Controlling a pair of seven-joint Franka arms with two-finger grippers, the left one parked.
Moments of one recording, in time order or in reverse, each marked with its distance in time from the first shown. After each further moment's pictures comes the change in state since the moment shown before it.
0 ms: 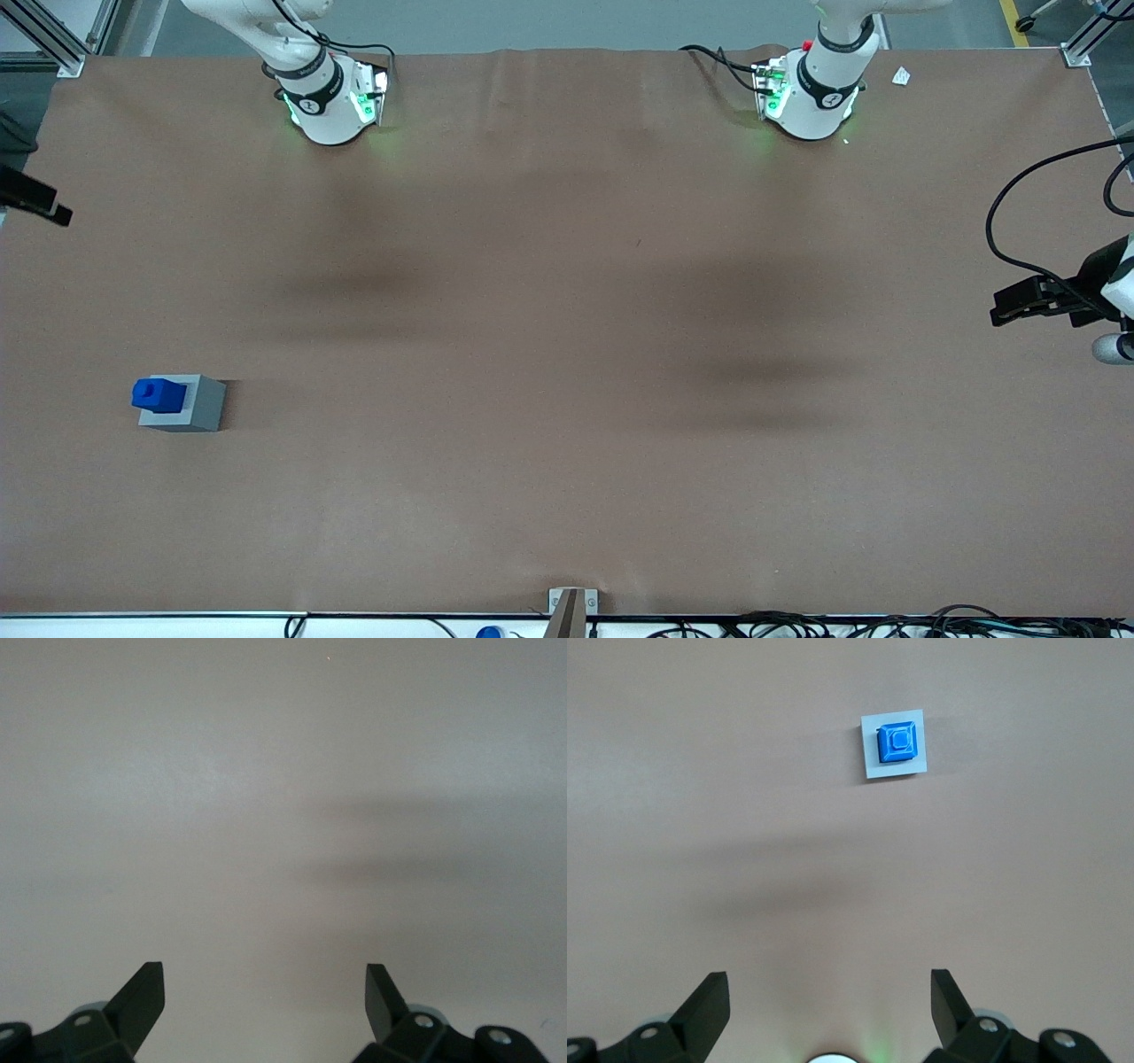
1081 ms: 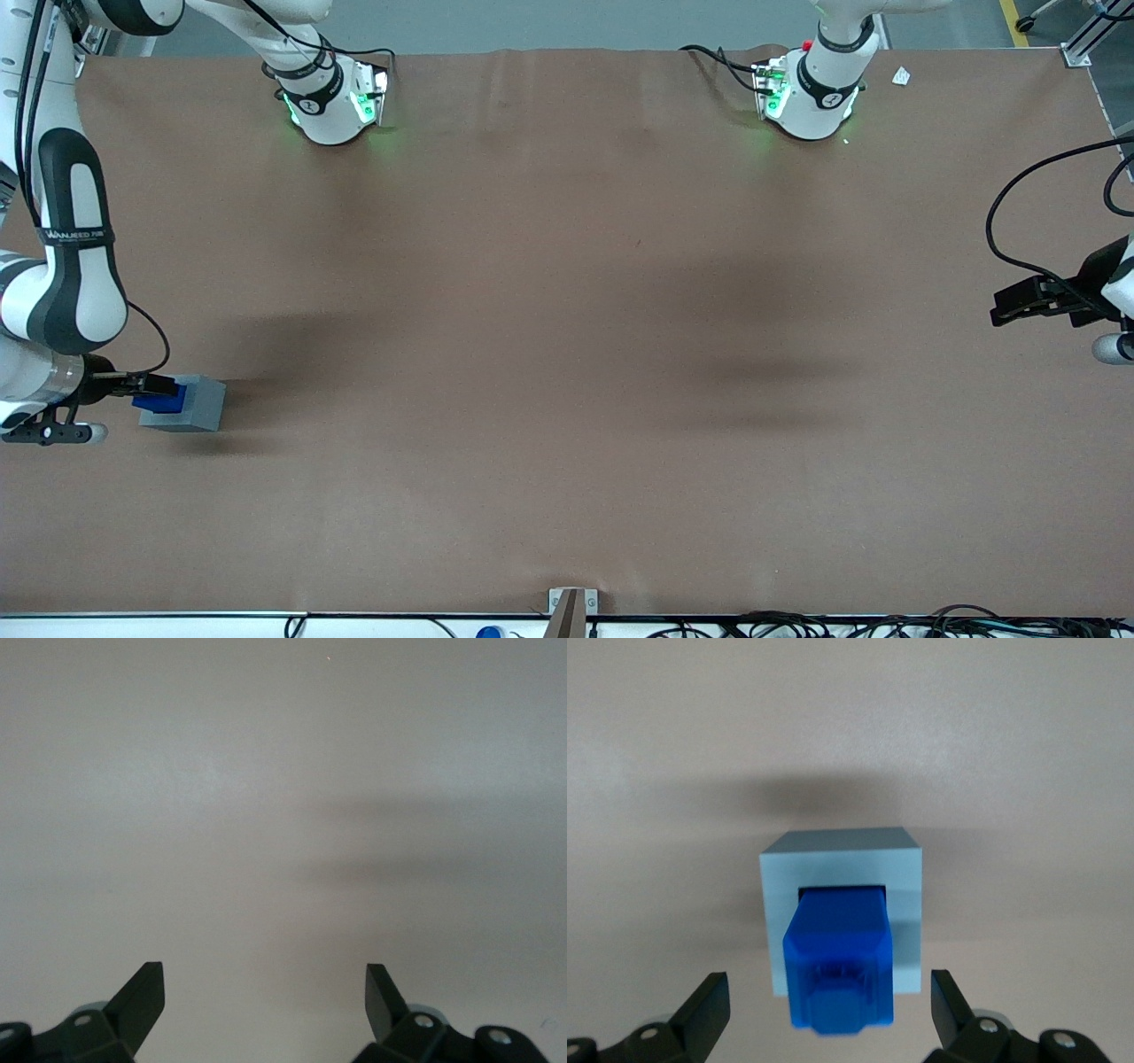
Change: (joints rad) arm -0.132 0.617 -0.008 -0.022 0.094 0.595 -0.217
